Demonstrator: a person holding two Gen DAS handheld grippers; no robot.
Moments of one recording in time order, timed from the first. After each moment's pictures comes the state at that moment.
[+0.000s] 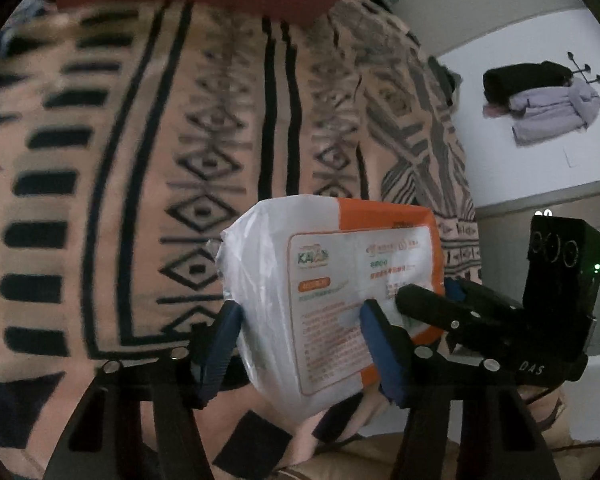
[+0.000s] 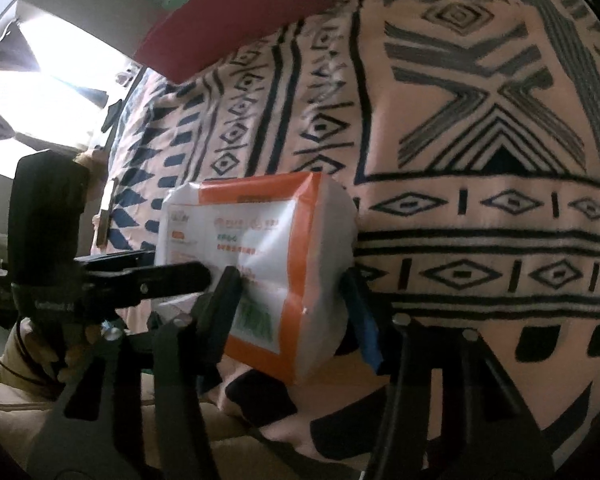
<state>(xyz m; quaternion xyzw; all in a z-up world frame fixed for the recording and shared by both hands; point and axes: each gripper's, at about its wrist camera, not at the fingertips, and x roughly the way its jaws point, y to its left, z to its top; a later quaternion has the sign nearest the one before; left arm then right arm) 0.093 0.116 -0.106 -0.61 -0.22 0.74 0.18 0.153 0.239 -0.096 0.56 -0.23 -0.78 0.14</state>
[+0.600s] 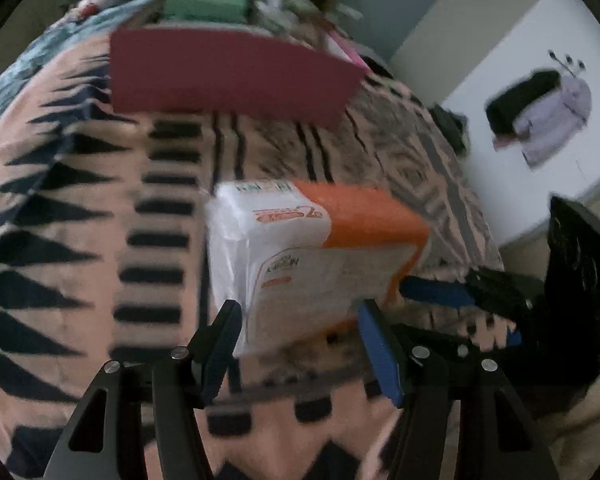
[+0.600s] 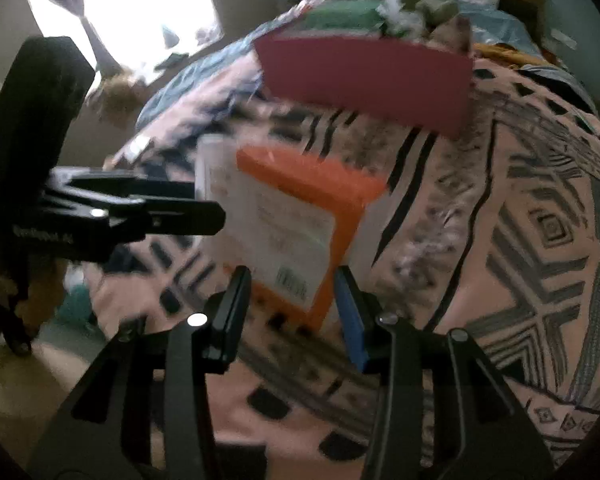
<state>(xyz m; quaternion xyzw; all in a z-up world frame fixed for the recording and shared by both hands) 0.109 0.074 -0.079 -0.52 -0.15 0.83 0.15 0.127 0.164 -0.068 0.48 0.00 -0.84 0.25</state>
